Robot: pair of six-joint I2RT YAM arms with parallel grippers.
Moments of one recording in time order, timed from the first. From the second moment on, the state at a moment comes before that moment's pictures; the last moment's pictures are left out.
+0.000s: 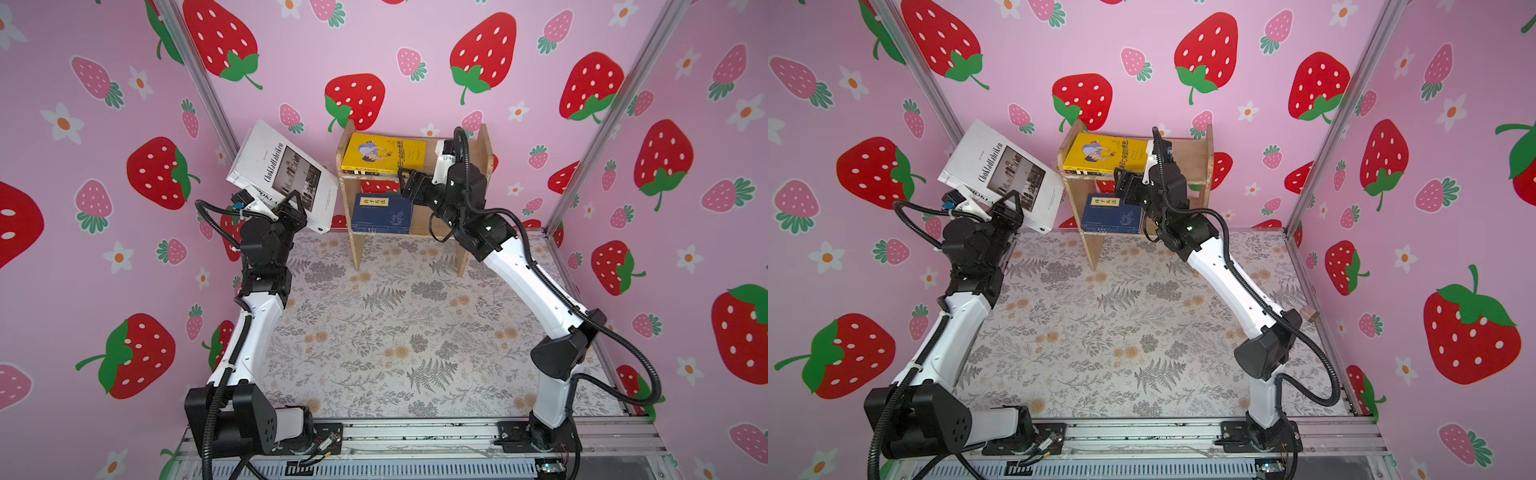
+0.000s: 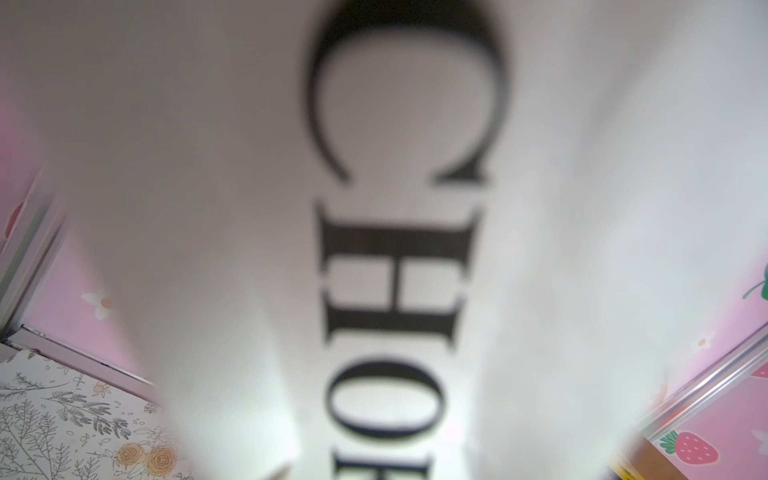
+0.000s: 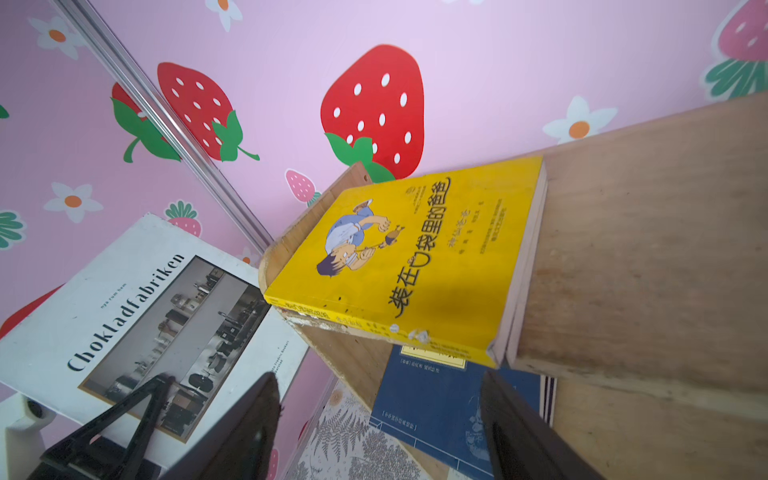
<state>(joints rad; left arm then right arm) 0.08 1.33 1.19 0.32 0.14 -0.72 0.78 1.89 2.22 -0.30 0.20 0.45</state>
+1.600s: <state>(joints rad) 0.05 1.38 1.22 0.36 0.17 -0.70 0.76 2.03 2.38 -0.32 0.15 0.52</state>
